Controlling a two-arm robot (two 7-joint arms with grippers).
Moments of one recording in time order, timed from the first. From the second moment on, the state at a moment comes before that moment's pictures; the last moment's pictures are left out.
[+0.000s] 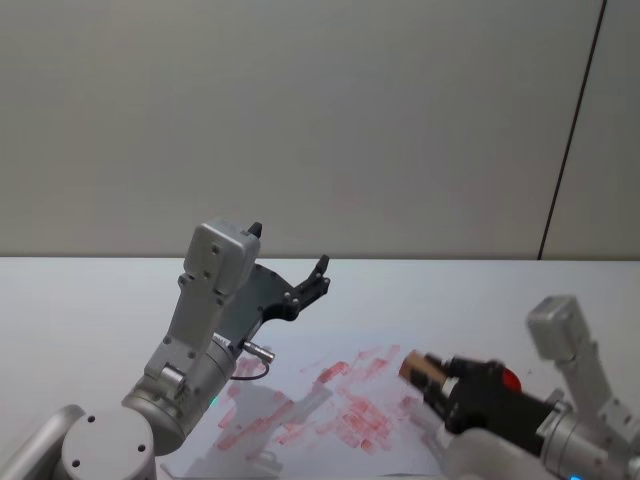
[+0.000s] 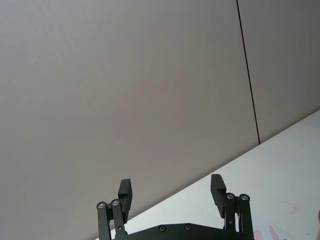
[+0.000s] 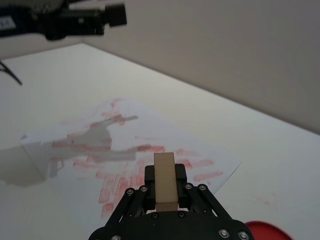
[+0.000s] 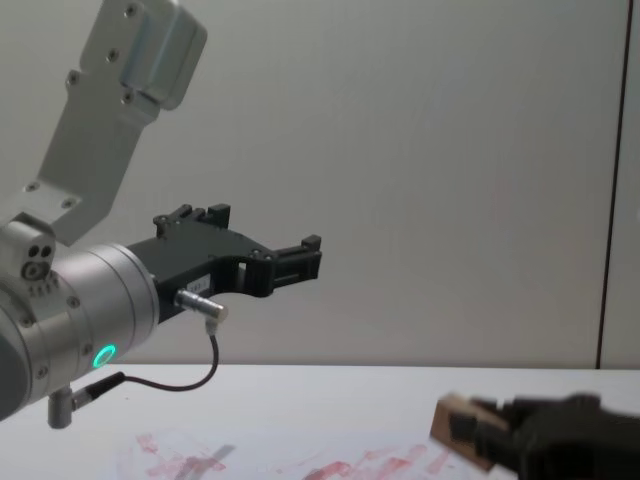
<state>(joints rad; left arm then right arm) -0.24 0.38 0.45 -1.63 -0.20 0.01 -0.01 0.12 0.34 -0.31 -1.49 0.25 0.08 0.54</state>
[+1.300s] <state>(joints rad) -0.24 0.38 0.45 -1.63 -0.20 0.01 -0.01 0.11 0.40 -0.25 -1.48 0.26 0.10 0.43</state>
